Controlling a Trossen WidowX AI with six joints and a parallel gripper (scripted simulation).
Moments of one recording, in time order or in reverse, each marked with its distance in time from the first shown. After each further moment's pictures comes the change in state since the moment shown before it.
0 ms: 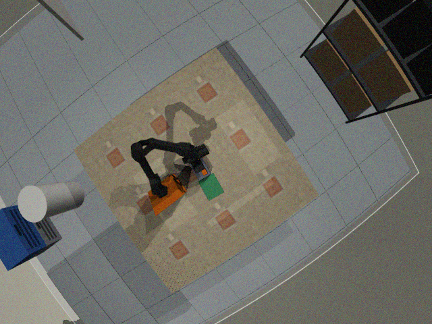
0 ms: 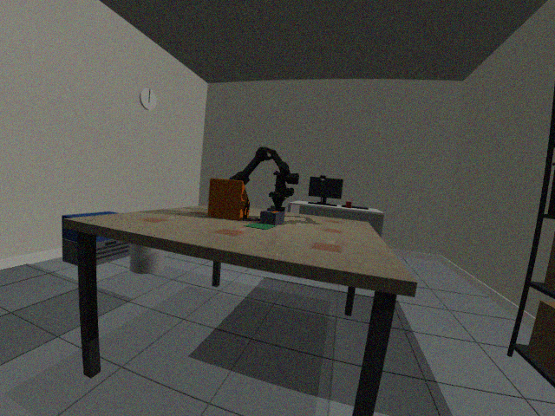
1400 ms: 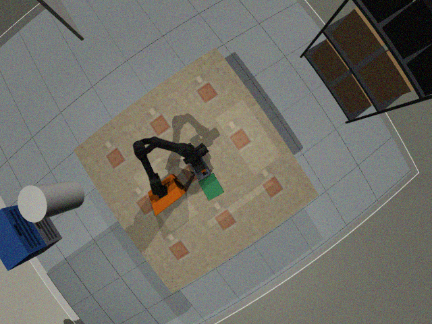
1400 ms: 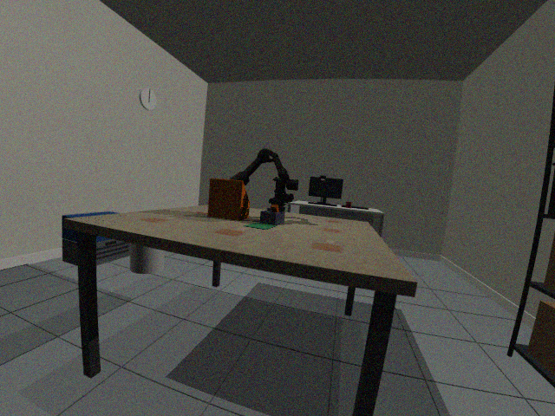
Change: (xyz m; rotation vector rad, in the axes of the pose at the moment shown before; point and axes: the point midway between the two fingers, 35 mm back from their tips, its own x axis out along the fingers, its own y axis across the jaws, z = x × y) arm 0.035 0.002 0.000 -0.003 -0.003 0.007
